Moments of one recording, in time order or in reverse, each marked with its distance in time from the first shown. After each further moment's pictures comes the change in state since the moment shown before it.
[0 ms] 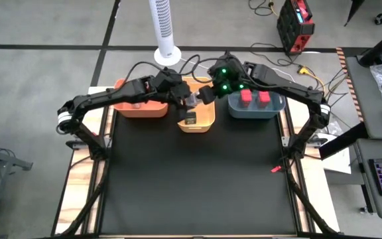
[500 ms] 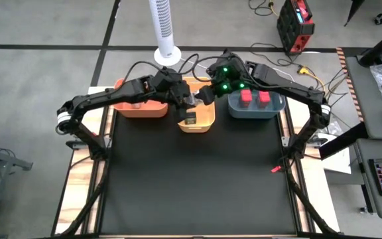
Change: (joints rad) left arm -0.002 -0.012 0.000 0.016 0.070 -0.048; right arm 0.002 -0.009 0.005 0.056 -0.025 -0.088
